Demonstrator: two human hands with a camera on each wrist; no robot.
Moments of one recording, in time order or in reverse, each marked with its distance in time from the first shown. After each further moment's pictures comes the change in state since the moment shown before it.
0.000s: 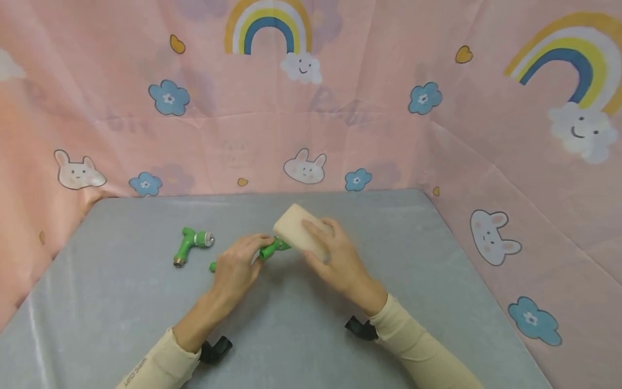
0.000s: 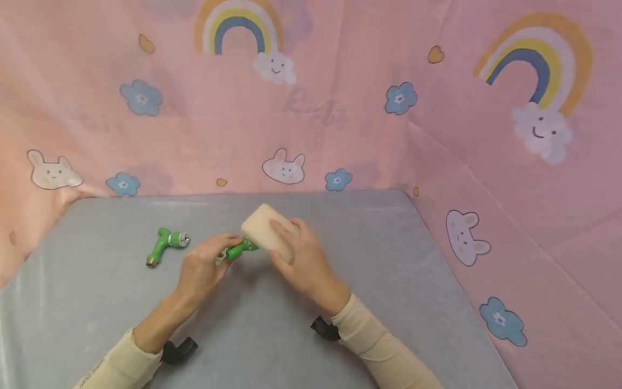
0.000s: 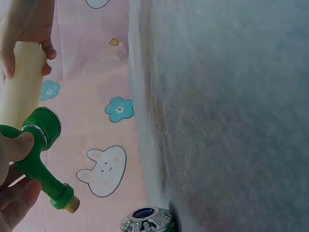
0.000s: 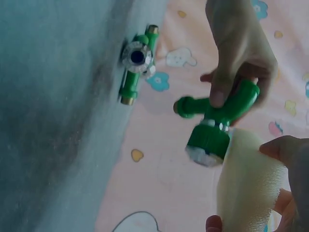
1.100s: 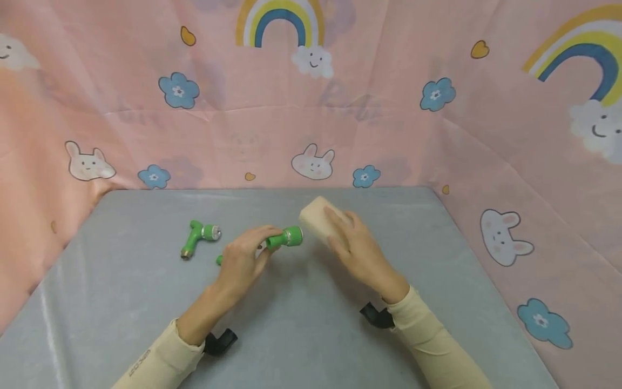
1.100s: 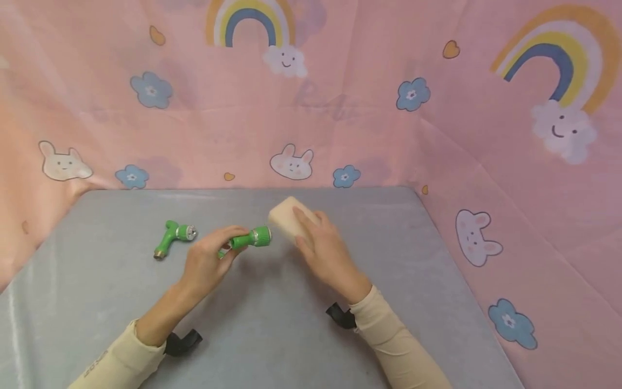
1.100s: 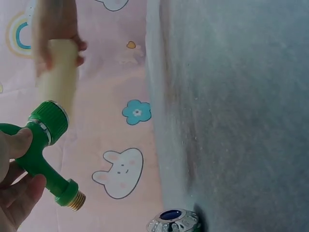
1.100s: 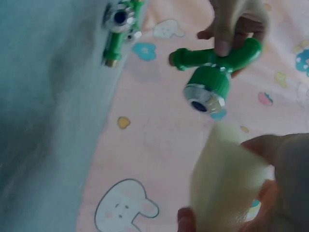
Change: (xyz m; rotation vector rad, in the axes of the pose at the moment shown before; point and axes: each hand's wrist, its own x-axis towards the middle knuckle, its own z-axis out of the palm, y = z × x) left_hand 0.008 0.004 -0.011 -0.080 -0.014 -0.013; right_hand 0.006 0.011 -0.020 -0.071 -0.137 0.081
